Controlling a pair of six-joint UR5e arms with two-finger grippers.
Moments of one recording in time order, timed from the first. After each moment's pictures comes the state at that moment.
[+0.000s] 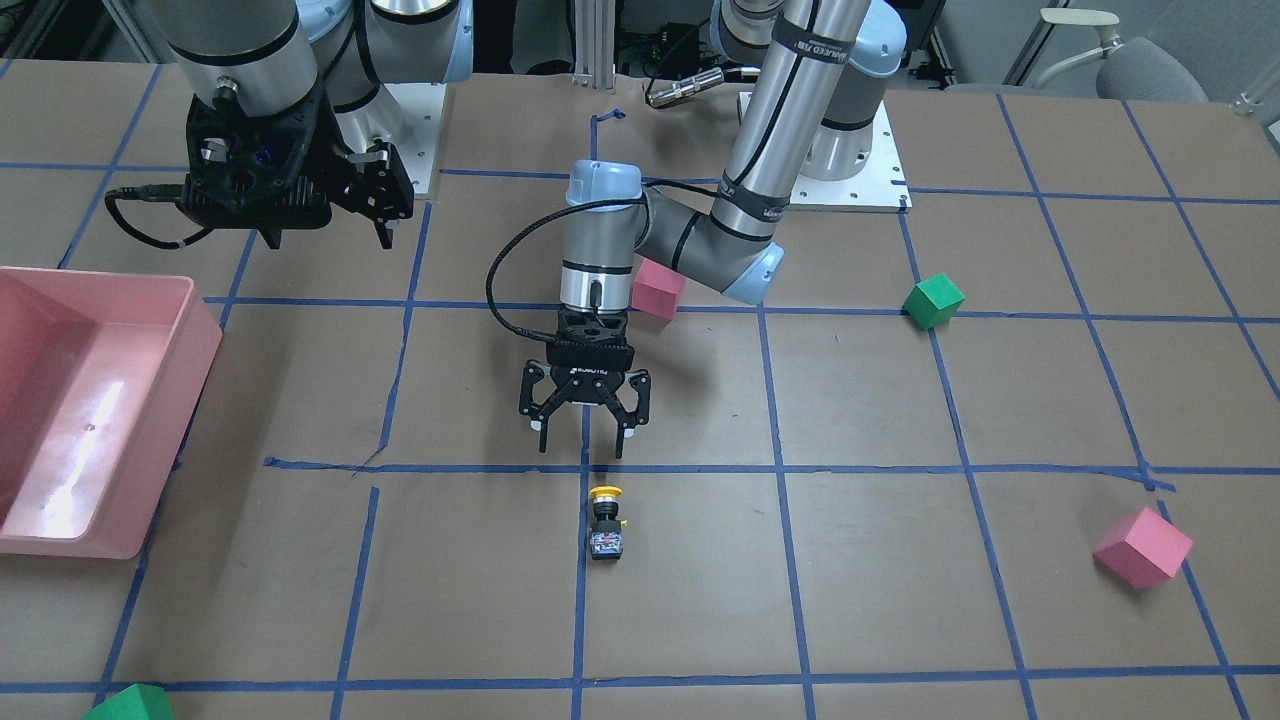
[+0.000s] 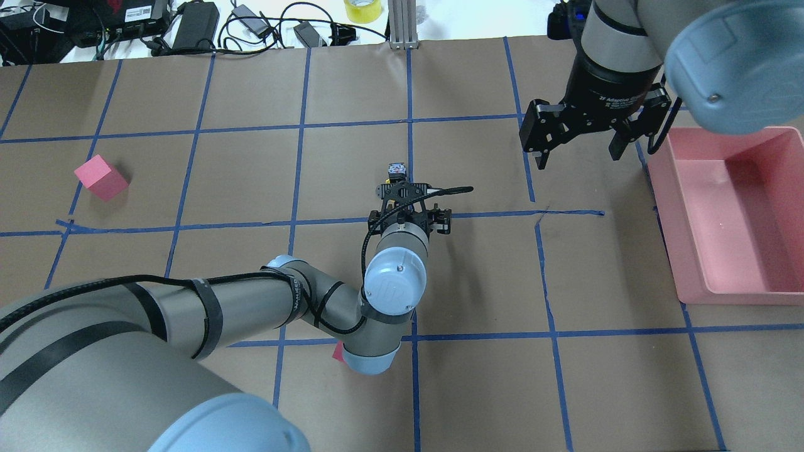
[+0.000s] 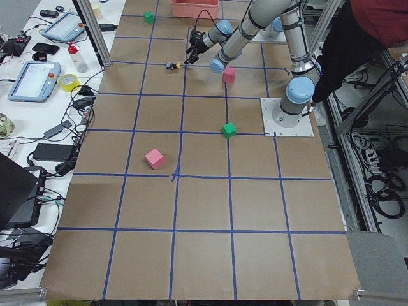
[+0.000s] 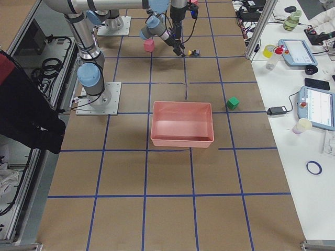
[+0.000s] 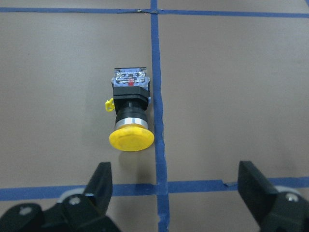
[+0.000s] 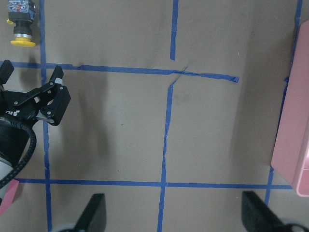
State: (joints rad) left arm -2.09 -2.21 -2.07 0.32 1.85 -0.37; right arm 1.65 -1.57 1.57 -1.53 -1.62 0.02
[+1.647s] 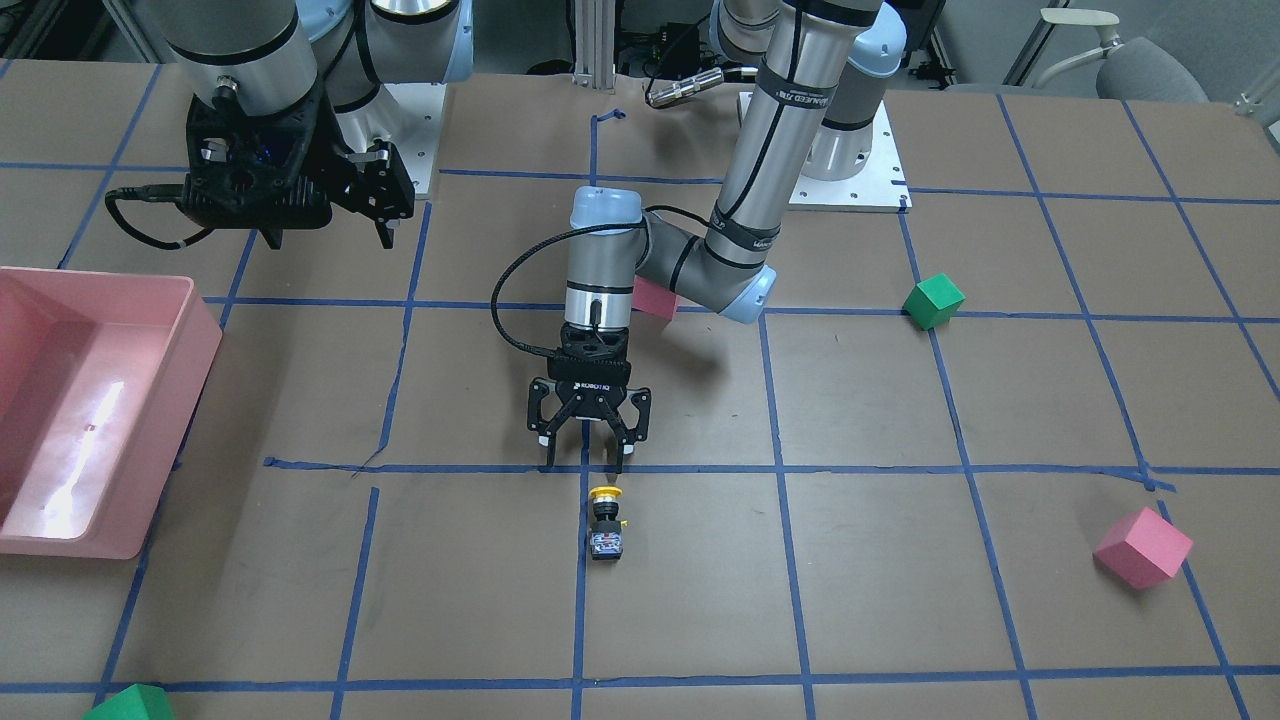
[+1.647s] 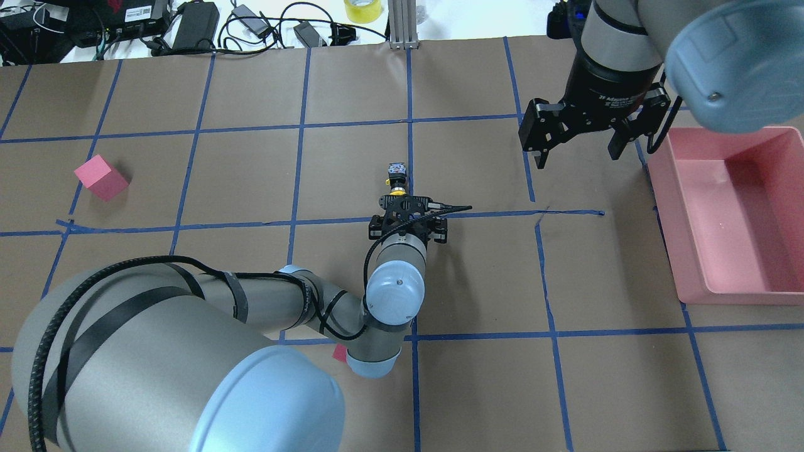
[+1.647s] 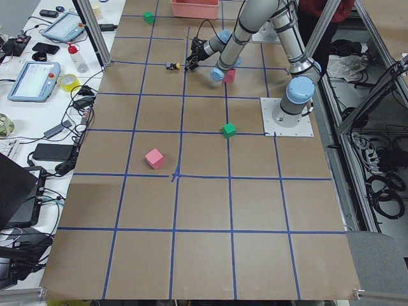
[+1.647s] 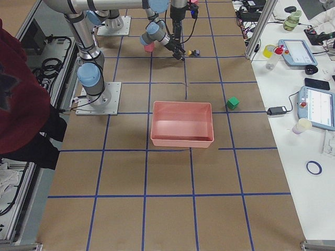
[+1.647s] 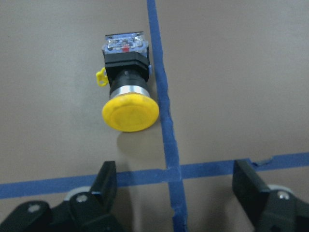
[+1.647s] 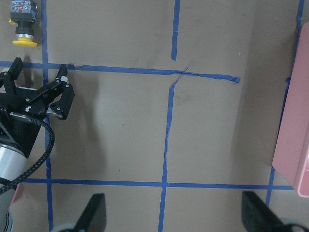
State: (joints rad) left arm -2.08 -2.29 -2.06 0.43 1.87 -0.29; right arm 1.65 -1.57 1.57 -1.53 -1.61 0.01
